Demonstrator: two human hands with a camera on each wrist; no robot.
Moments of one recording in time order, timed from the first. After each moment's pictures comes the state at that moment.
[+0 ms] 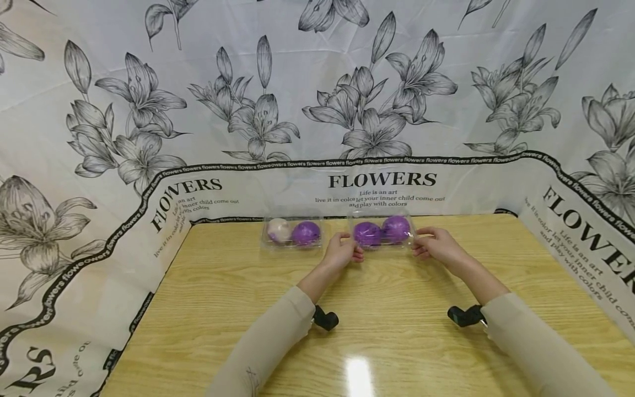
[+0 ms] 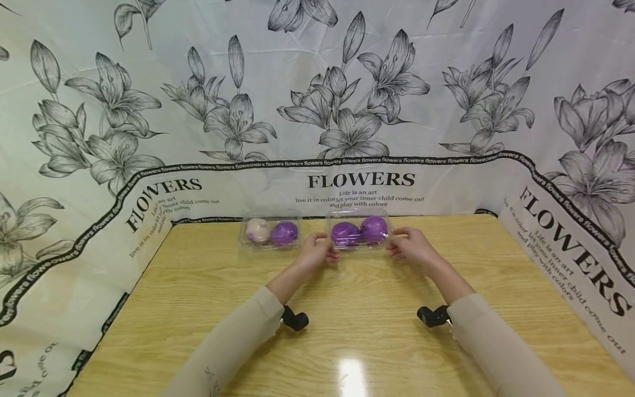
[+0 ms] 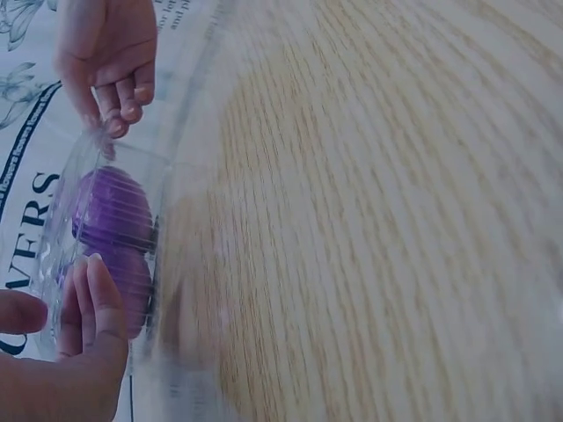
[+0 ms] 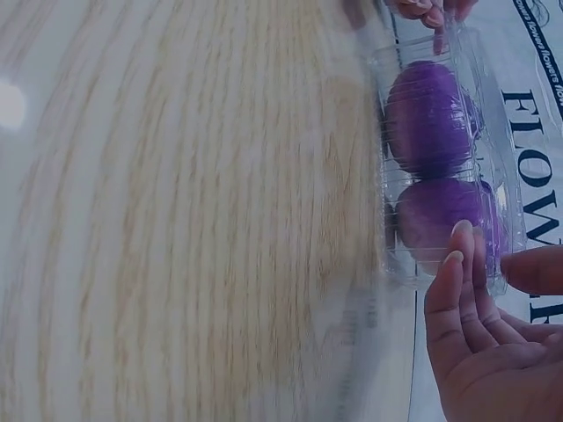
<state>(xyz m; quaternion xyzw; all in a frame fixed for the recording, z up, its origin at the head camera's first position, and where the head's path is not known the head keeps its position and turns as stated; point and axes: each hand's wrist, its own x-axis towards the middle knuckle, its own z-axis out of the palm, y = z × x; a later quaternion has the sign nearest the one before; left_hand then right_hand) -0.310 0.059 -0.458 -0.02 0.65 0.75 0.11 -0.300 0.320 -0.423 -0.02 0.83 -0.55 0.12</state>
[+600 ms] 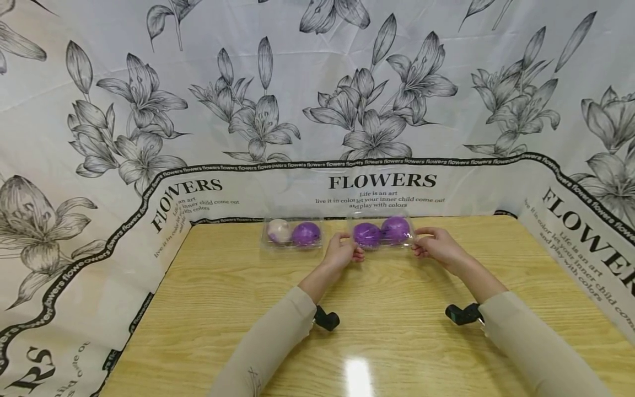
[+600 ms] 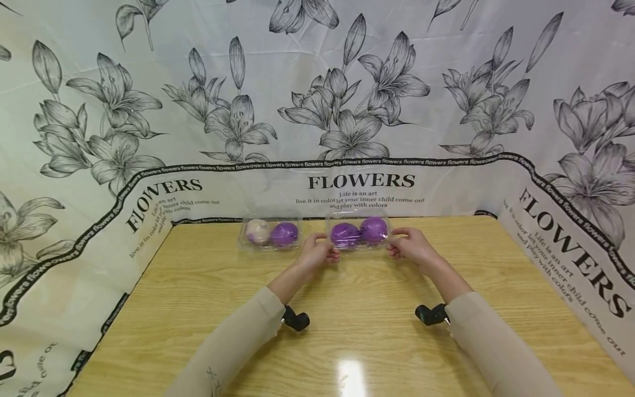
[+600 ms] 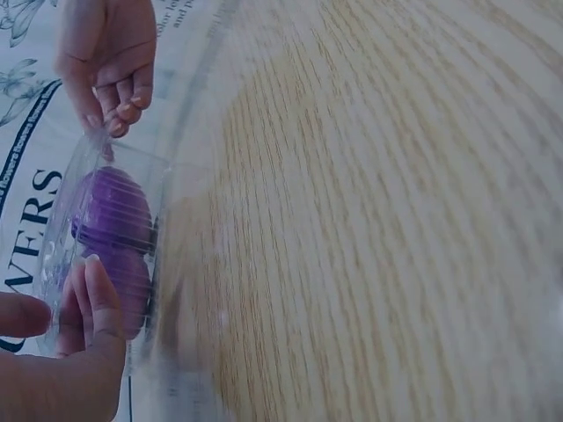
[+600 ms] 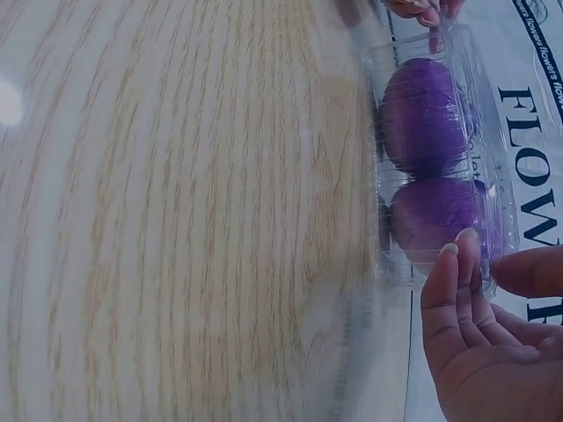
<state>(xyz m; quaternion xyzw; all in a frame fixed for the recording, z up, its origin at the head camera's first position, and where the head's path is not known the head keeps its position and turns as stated) -0.310 0.060 -0.460 -0.01 0.64 0.76 0.11 -0.307 0.323 -0.427 -0.04 0.80 -0.59 0.12</state>
